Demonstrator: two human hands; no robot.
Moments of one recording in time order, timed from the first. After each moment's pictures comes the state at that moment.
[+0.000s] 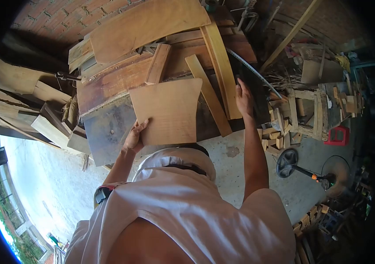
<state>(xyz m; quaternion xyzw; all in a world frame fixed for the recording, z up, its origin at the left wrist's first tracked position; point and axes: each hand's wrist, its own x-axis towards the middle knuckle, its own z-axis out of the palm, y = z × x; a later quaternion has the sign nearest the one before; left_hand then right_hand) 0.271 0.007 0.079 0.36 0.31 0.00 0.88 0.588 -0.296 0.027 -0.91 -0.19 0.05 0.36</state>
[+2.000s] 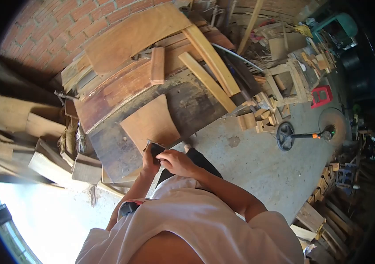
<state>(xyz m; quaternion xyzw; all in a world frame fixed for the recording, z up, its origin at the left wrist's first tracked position) 0.147 0.013 0.004 0.22 0.42 -0.02 0.88 0.196 -0.132 0.090 -0.78 -0.37 0.24 0.45</state>
